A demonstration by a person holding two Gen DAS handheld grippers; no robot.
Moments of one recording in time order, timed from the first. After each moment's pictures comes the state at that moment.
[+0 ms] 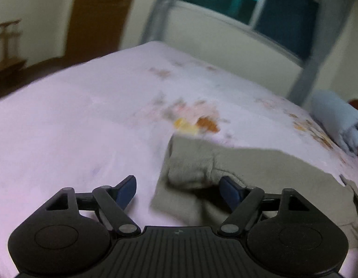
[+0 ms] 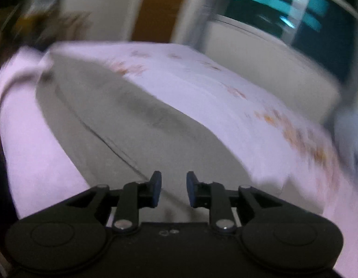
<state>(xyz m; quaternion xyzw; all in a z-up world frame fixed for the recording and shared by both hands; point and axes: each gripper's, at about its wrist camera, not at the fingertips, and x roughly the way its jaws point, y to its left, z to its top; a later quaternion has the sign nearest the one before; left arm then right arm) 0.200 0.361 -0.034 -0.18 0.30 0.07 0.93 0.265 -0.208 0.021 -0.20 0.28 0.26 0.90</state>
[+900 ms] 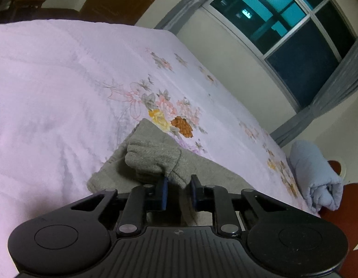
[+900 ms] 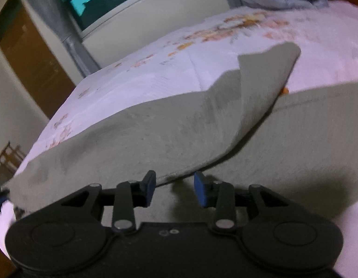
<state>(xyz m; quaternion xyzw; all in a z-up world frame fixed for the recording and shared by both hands) 0.228 0.342 -0.052 -0.37 0.27 0.04 0.89 0.293 -0.269 -0.044 0.21 0.36 0.08 0.91</state>
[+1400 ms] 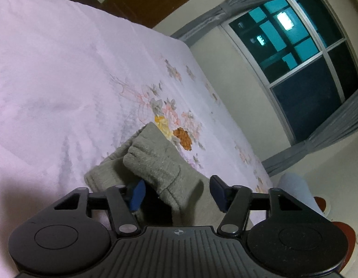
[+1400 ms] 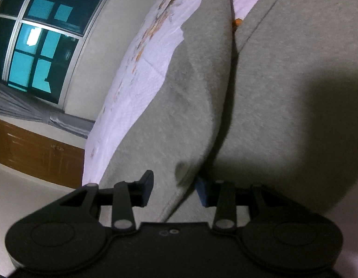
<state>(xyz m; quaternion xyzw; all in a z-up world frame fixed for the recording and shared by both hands) 0.234 0.350 -0.069 -0.45 0.23 0.06 0.86 0.303 -0.300 -0.088 0.49 0.34 0.04 0.80</state>
